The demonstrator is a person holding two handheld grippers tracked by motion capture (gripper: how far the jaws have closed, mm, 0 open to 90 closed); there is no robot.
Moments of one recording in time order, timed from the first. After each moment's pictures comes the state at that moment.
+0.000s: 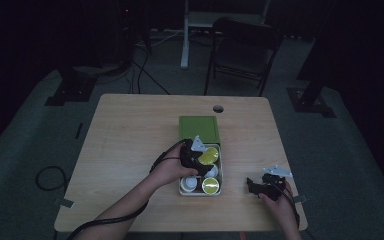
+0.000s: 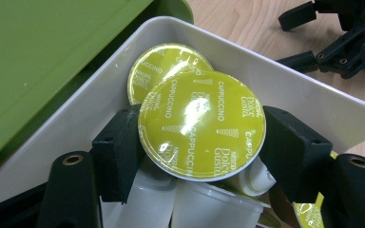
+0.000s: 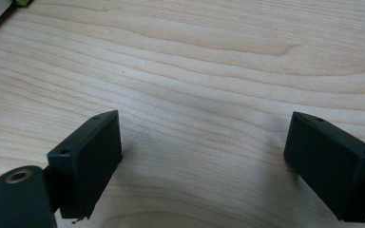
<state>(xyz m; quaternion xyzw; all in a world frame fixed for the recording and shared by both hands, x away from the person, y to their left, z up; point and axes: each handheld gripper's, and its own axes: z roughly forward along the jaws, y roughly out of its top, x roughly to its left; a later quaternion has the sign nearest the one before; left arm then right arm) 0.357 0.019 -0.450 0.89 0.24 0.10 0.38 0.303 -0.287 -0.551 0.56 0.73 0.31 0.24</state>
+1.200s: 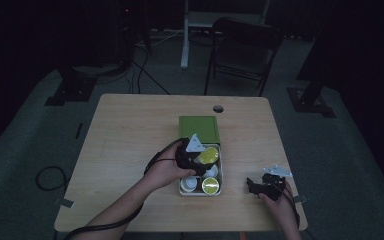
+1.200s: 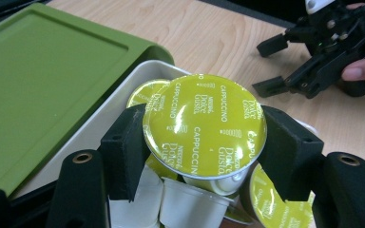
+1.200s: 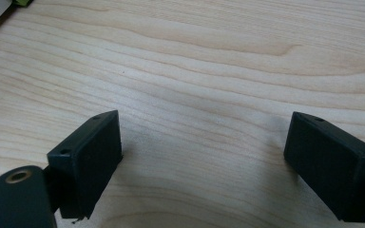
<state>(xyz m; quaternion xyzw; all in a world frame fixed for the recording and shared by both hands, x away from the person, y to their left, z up) 0.337 0.030 -0.420 0.88 0.23 0.12 0.41 0.303 -0.287 -0.551 0.56 0.73 0.31 0.24</state>
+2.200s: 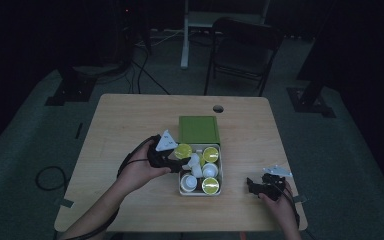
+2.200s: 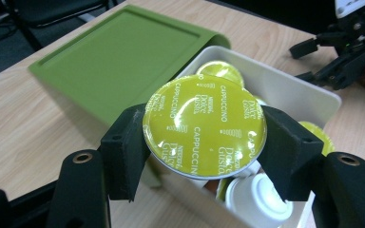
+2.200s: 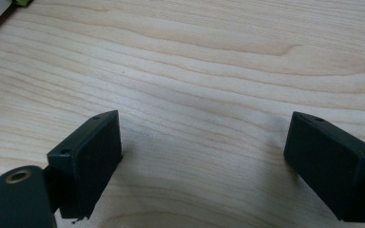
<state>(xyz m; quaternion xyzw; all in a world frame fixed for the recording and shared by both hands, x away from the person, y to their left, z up) 0.328 0.102 -0.405 0.85 0.27 0.16 0.42 0.303 -0.287 -0.551 0.56 0.73 0.31 0.24</state>
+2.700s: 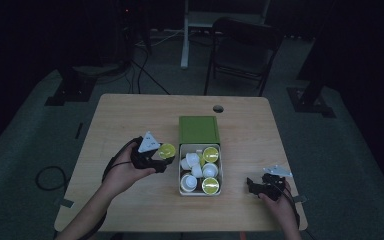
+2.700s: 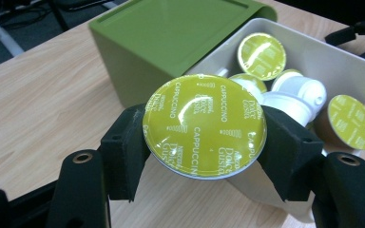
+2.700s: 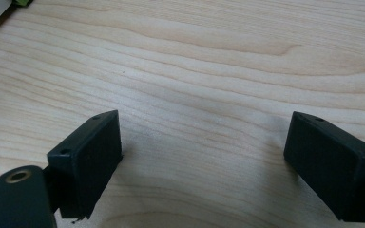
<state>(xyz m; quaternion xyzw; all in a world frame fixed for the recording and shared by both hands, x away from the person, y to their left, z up) 0.326 0.144 -0.416 0.84 0.31 0.18 0.41 0.303 -0.287 -0.551 0.56 0.73 0.31 0.24</state>
